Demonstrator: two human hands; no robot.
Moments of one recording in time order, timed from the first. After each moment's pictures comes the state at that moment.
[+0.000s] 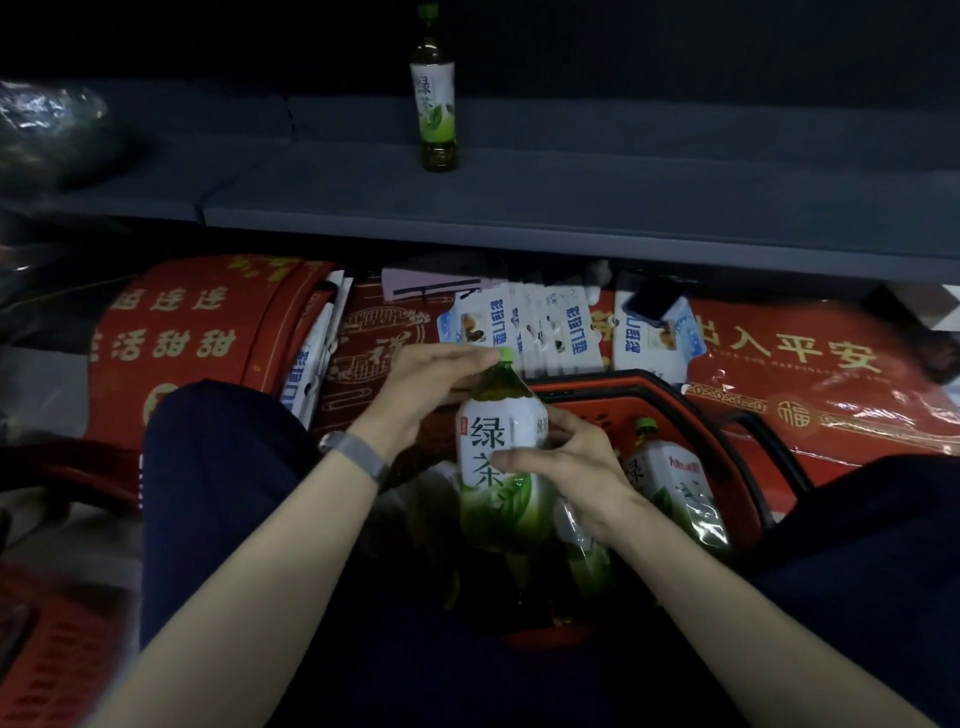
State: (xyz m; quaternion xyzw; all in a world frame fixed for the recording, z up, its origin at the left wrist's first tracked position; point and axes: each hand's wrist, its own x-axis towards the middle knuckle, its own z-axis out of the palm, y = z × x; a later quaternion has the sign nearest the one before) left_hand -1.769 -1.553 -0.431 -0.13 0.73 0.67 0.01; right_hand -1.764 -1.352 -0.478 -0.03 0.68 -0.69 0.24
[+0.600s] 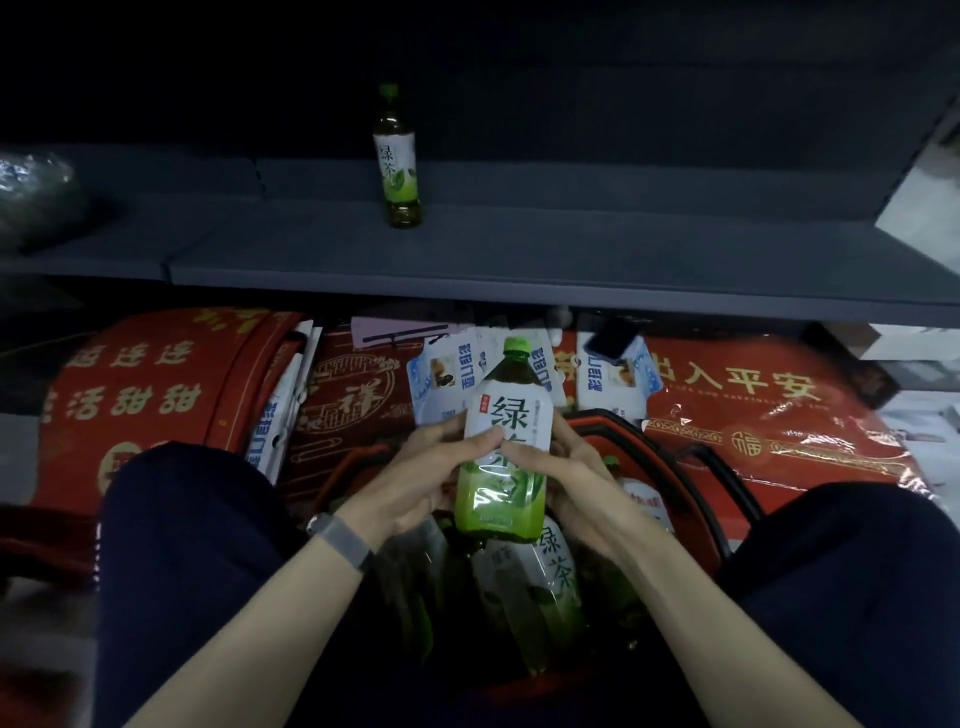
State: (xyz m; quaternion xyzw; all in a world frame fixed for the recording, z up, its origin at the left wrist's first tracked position) left_hand -1.750 -1.518 -0.435 -0.10 0.65 0.74 0.14; right_hand -1.778 -1.325 -0.446 -0.07 0.61 -0.75 0.25
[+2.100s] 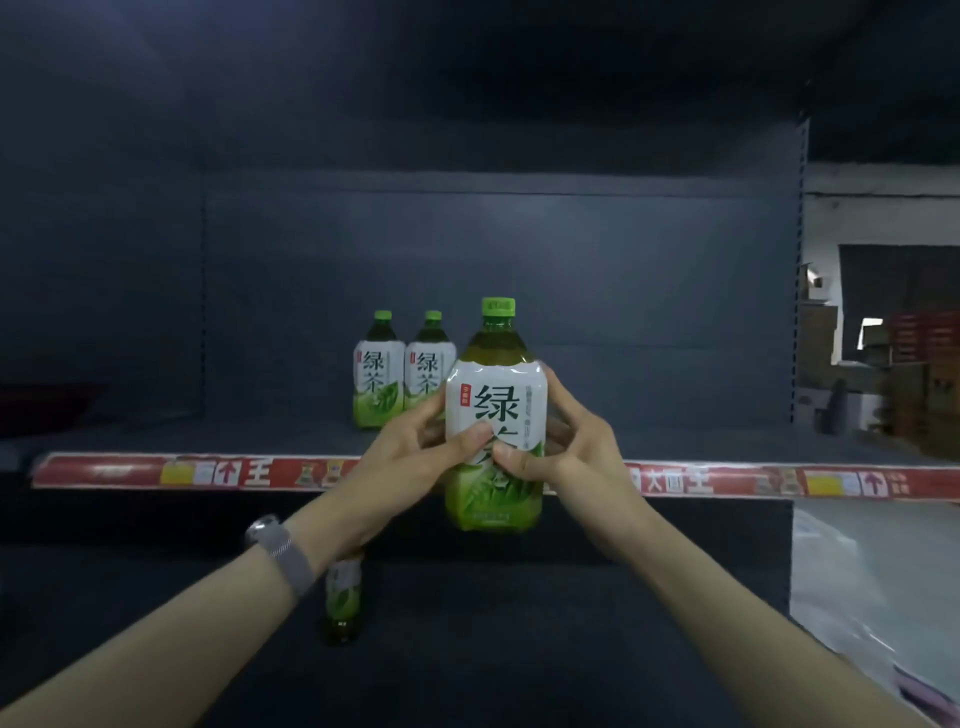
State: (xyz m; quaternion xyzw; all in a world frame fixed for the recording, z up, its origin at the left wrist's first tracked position) left_hand -1.883 -1.507 -0.027 0.27 0.73 0.61 -0.17; right_hand -1.911 -1.310 -0.034 -0.35 0.65 -0.66 -0.12
